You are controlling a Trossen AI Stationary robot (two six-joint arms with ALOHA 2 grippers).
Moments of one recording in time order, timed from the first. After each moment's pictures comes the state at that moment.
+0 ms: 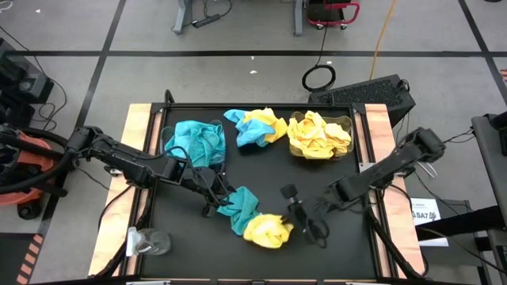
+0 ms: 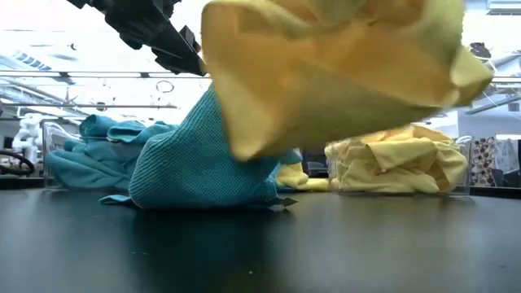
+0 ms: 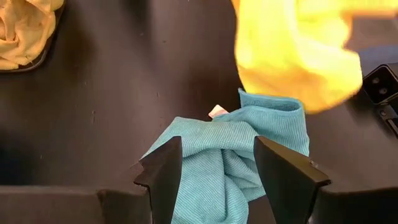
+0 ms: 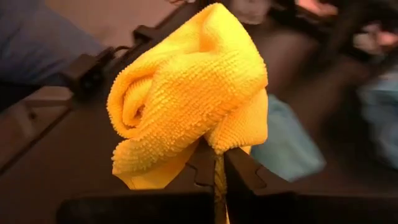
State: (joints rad) left arm -0.25 1.31 0.82 -0.18 0.02 -0.05; right arm 0.48 1.44 0.99 -0.19 0.12 -0.12
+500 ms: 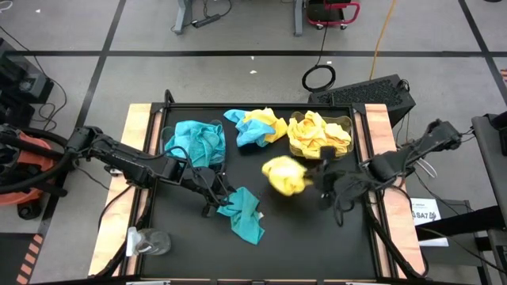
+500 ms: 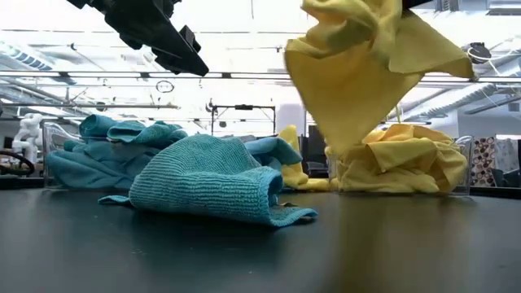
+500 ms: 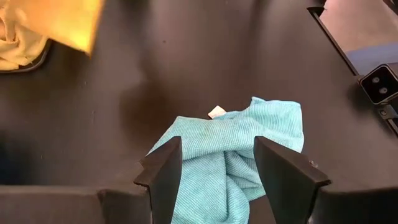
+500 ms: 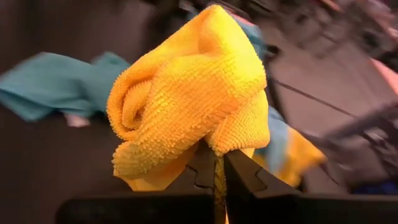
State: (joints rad) left arm -0.25 1.31 0.82 -0.18 0.02 -0.05; right arm 0.48 1.10 0.99 -0.60 0.68 -0.03
